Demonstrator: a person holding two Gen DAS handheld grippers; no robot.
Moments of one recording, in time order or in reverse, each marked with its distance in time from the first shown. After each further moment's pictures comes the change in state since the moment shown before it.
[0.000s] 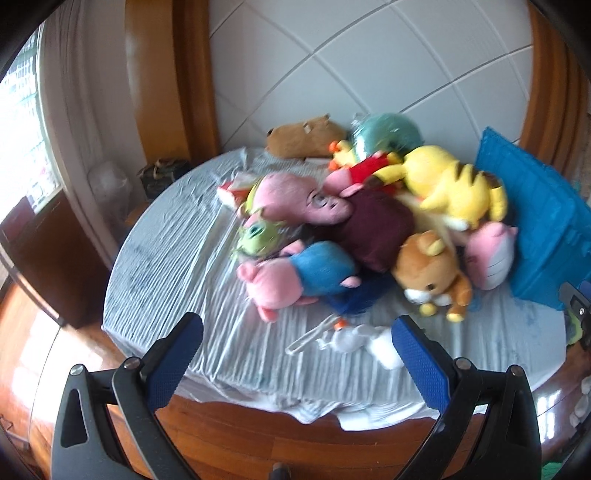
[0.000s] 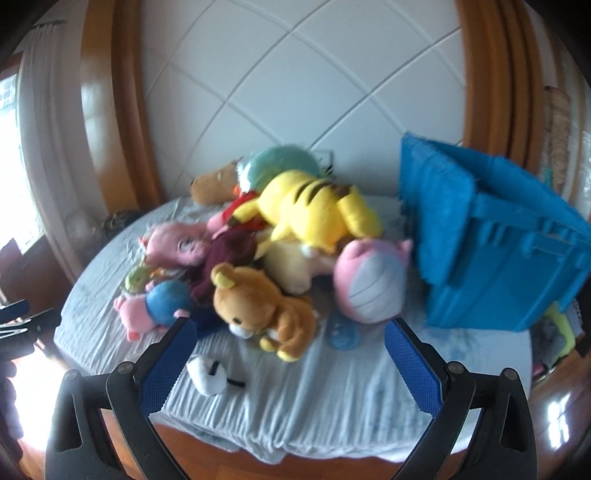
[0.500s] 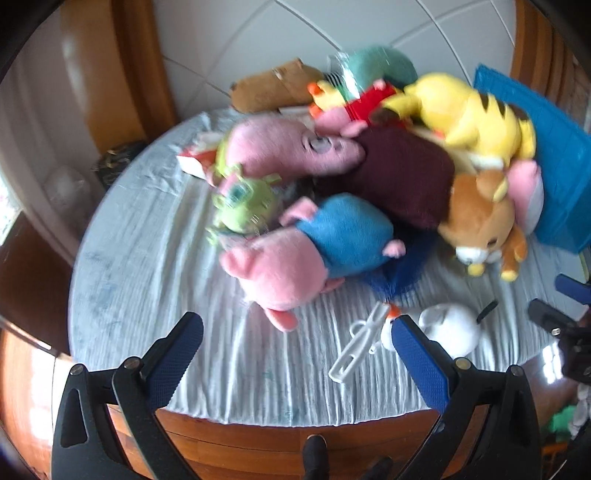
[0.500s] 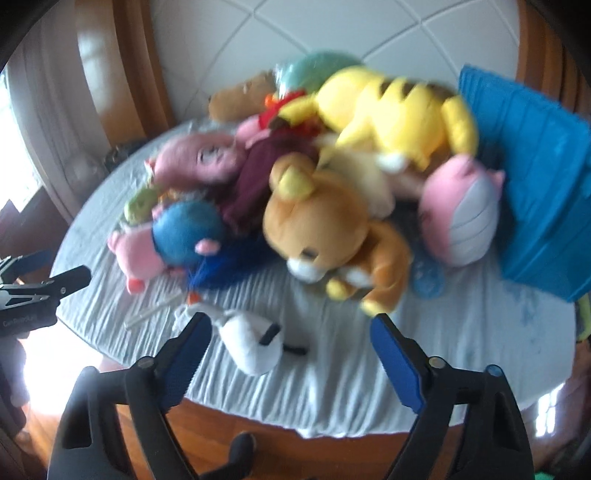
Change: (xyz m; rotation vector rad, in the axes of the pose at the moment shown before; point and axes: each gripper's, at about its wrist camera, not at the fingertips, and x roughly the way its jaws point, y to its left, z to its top) left arm 0.137 0.014 -0.007 0.197 0.167 -0.119; right arm 0.135 0.084 -0.050 -0.014 0.290 0.025
